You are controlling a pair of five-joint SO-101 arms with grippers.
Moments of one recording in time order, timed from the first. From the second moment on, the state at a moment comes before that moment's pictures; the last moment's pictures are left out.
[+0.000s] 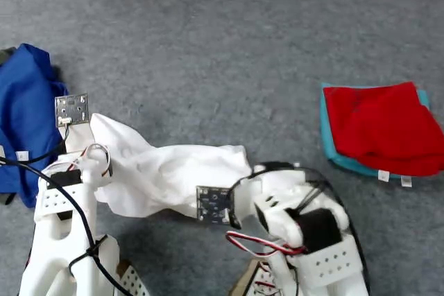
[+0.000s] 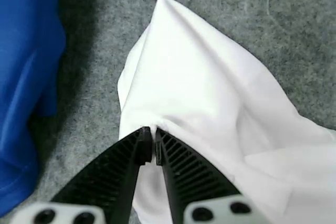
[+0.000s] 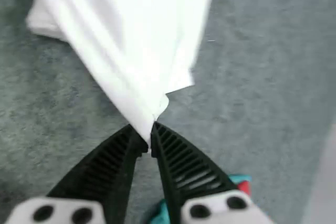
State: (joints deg) left arm -16.0 -45.3 74.3 35.8 -12.4; right arm -22.5 -80.0 66.2 76.0 66.3
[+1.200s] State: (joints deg) left arm -17.6 -45.7 22.5 82.0 -17.6; right arm -20.5 -2.1 -86.9 94.7 50.0
